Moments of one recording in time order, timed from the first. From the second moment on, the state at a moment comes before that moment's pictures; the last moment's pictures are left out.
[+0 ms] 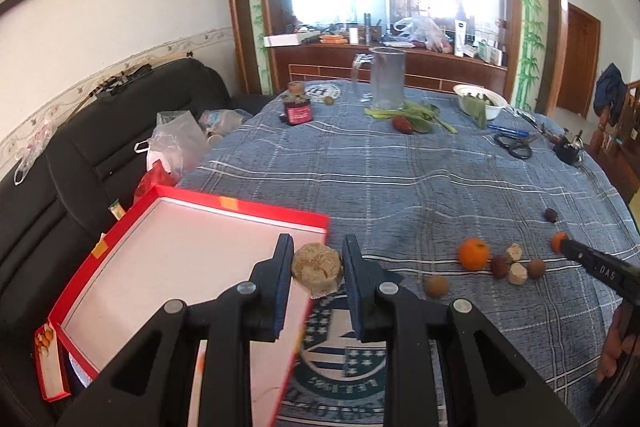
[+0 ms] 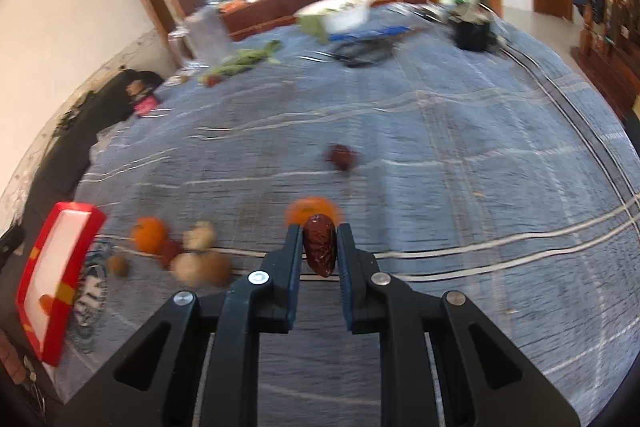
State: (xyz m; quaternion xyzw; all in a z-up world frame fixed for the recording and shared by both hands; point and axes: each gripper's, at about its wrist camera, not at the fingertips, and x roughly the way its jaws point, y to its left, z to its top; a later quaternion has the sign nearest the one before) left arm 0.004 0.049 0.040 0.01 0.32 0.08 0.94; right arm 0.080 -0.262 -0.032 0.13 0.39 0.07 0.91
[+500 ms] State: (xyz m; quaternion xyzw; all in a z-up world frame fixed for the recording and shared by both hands) left arm -0.025 0.190 0.030 -0.05 0.31 0.20 0.93; right arm 0.082 -0.039 0.008 0.07 0.39 0.26 0.88
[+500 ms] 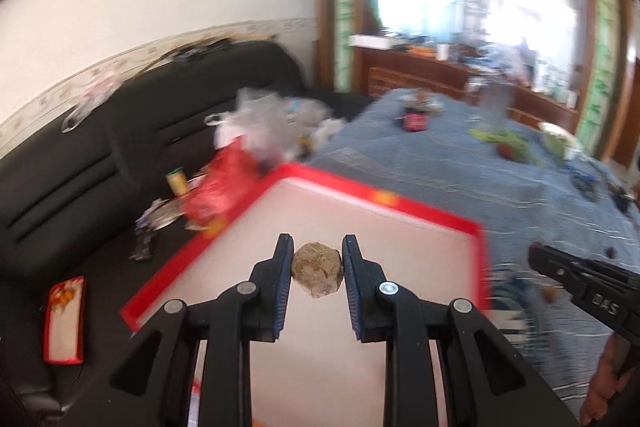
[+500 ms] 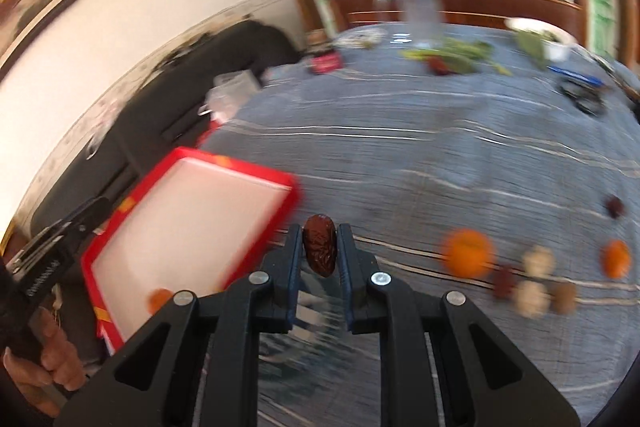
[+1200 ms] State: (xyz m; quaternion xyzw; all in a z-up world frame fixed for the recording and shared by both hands) left arm -0.020 0.235 -0.028 -0.04 0.40 0.24 0.88; right arm 0.086 0.119 -0.040 -0.02 0.47 0.32 0.82
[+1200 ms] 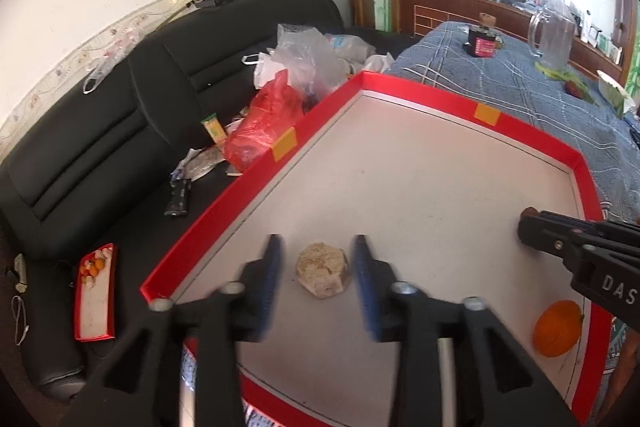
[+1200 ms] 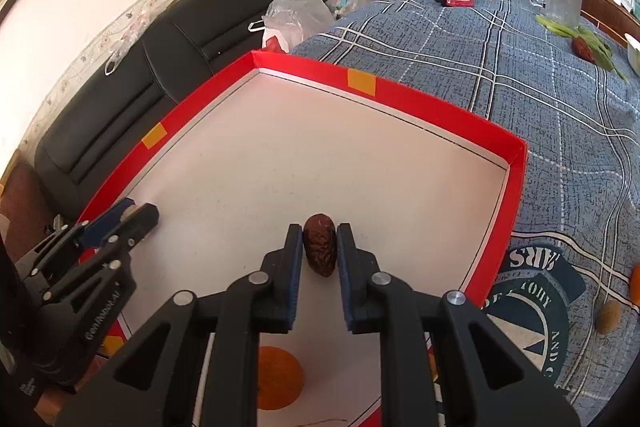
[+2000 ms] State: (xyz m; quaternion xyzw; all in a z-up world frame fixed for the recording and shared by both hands) left arm -0.014 0.082 0.007 0.05 0.39 0.13 0.91; right arm 0.071 -0.089 -0.004 0.13 0.42 0.24 0.86
